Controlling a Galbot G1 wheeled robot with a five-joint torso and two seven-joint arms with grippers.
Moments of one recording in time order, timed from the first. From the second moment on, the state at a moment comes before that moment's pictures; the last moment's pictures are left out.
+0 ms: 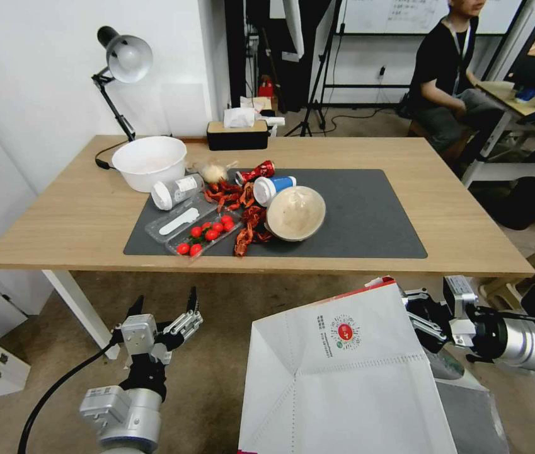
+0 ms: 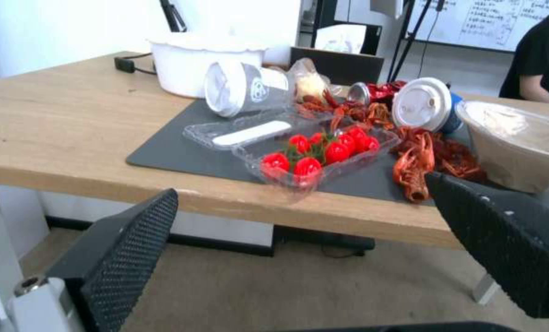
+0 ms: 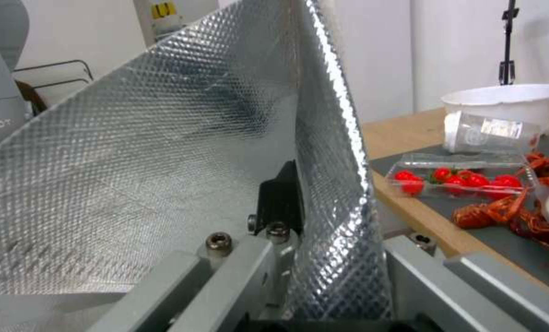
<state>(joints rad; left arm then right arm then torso) 1.87 -1.41 -0.40 -2.38 -0.23 0.06 -0.26 -1.52 0.63 0.72 2.04 1.07 -0.09 -1.13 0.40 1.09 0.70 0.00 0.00</state>
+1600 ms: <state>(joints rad) 1.89 -1.41 -0.39 -2.39 -0.20 -0.02 -0.26 -1.61 0.52 1.23 2.14 1.57 -0.05 -0.53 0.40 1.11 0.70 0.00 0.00</state>
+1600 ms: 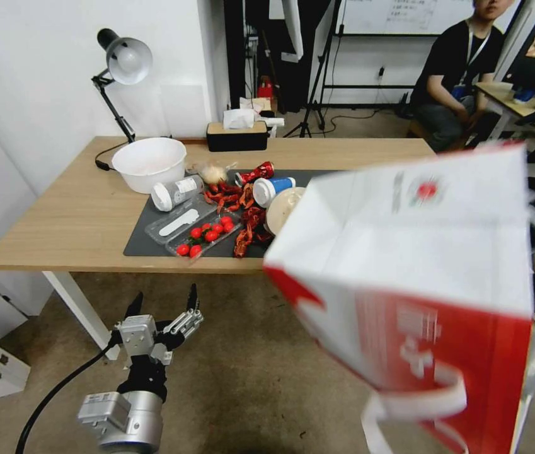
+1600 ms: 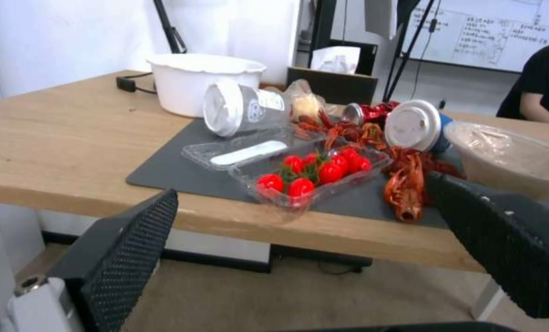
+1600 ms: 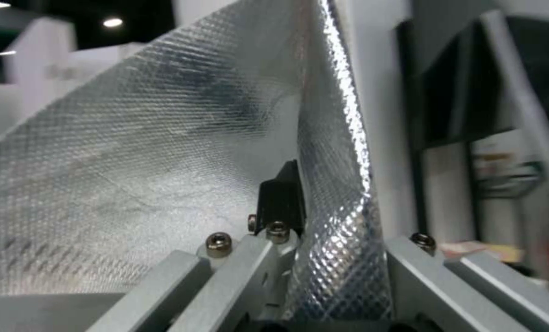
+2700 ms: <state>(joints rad) 1.91 -1.41 -0.40 -2.40 -0.21 -0.04 -0.27 -1.27 0.36 0.99 1.99 1.77 -0.13 0.29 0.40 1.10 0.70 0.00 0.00</state>
